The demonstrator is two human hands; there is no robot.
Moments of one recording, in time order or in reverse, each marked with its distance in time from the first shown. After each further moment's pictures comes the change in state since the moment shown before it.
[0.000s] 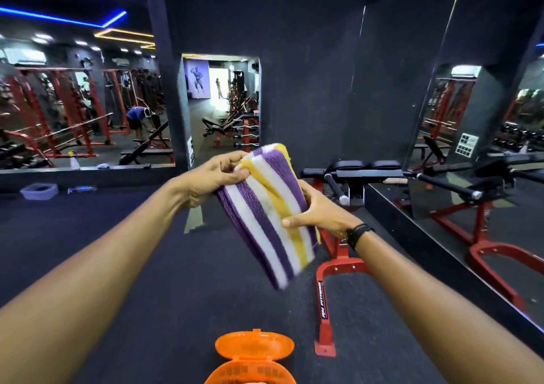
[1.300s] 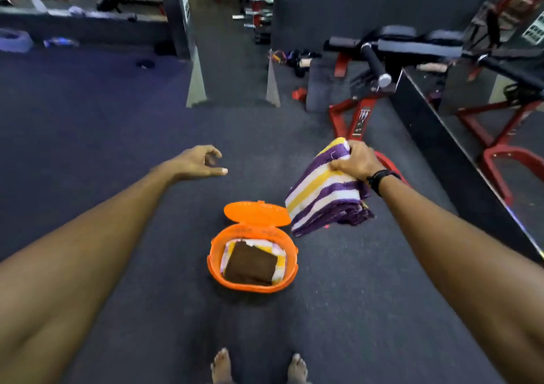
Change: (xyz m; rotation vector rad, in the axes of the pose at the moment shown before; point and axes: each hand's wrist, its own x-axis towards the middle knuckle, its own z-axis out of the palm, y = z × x) left_hand -0.081 -0.237 -0.023 0.621 0.129 -0.741; right_hand -0.004 0.169 0.025 -0.579 0.303 0.678
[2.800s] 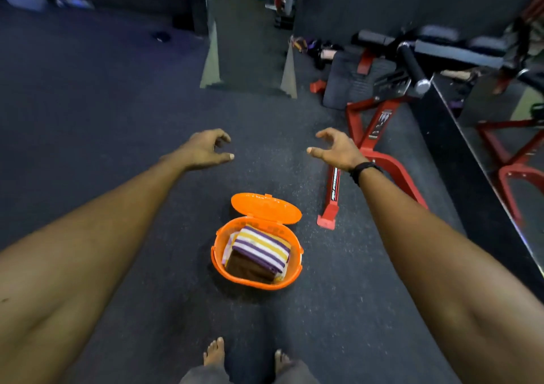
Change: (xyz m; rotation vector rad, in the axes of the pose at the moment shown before) left_hand 0.023 -0.045 -0.019 0.024 0.144 0.080; right_hand 0.058 -0.062 0.076 -0.027 -0.128 -0.227
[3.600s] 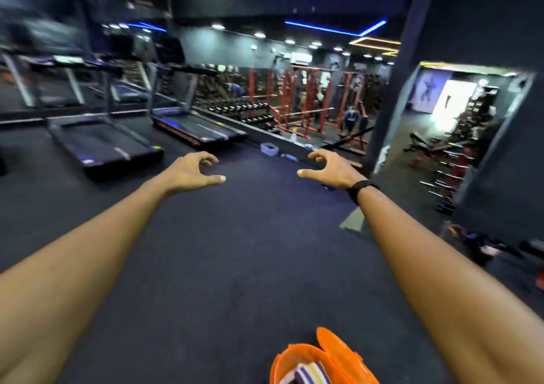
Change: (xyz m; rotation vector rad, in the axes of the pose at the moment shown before) left_hand -0.367 0.064 -0.151 -0.015 0.844 -0.399; right_hand -0.125 -0.294 -0.070 -0.035 -0.245 -0.914
